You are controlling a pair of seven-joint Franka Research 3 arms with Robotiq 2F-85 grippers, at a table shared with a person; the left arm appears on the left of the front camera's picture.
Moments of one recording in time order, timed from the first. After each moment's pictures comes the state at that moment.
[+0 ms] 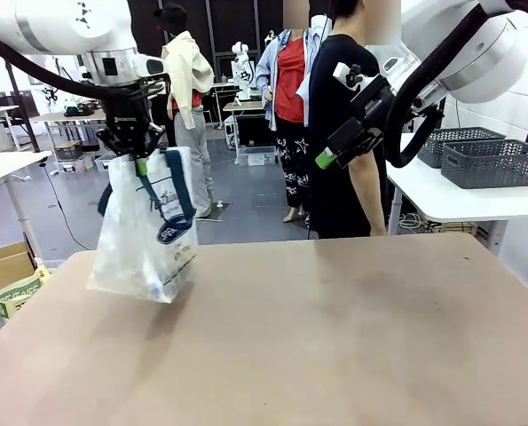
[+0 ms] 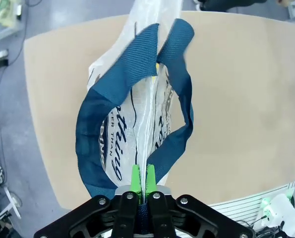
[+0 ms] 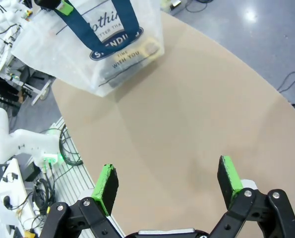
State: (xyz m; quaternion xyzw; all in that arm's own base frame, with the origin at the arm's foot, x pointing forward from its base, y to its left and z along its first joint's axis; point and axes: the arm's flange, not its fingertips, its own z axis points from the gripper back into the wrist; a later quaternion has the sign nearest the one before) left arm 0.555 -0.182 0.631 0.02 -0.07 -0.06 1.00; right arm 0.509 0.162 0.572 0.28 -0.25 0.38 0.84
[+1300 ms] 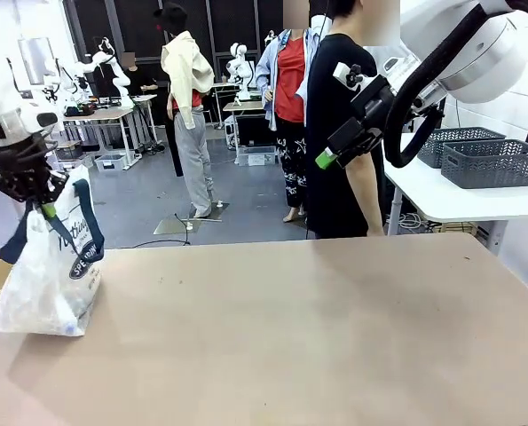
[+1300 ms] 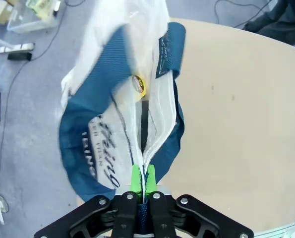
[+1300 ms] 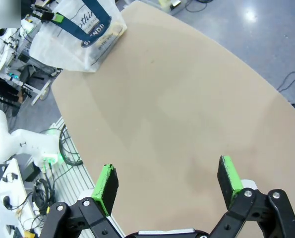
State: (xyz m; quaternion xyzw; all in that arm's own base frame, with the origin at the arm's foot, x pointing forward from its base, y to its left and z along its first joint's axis) left arm 0.487 -0.012 0.552 0.04 -0.16 0.02 0.99; right arm 0.509 0.162 0.572 0.28 -0.25 0.38 0.84
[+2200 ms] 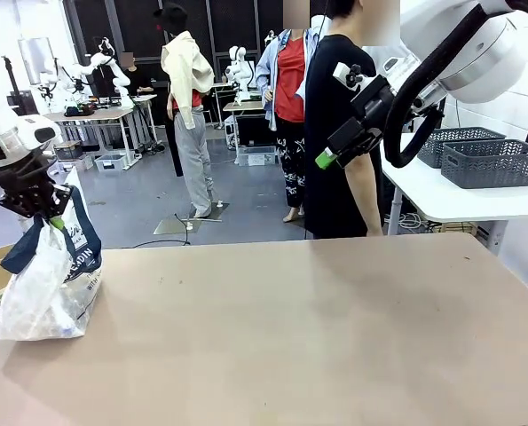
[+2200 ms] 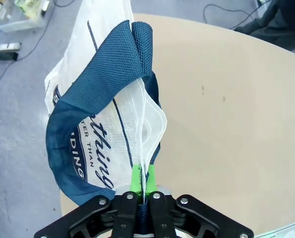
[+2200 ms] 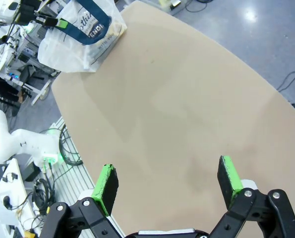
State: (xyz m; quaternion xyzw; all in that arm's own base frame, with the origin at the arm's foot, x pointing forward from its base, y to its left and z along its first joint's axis) left arm 0.478 -0.009 0.530 0.00 -0.17 0.03 0.98; right arm 0.509 0.162 0.572 0.28 -0.25 0.38 0.84
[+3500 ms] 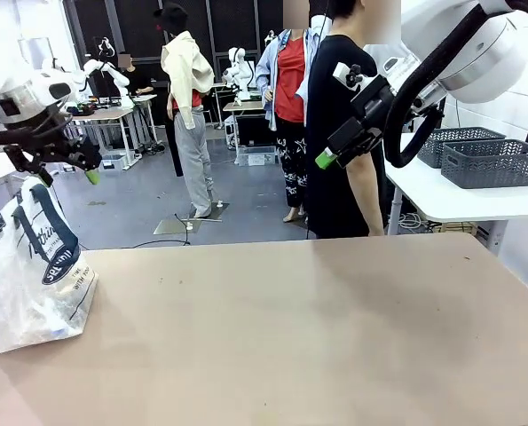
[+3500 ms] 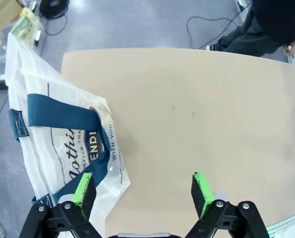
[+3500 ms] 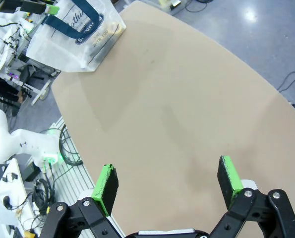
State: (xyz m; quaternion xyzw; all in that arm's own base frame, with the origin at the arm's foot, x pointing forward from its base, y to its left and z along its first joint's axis) left arm 0.490 -0.057 0.602 0.00 -0.21 -0.02 0.98; right arm 0.509 0.162 0.572 0.28 -0.25 0.38 0.84
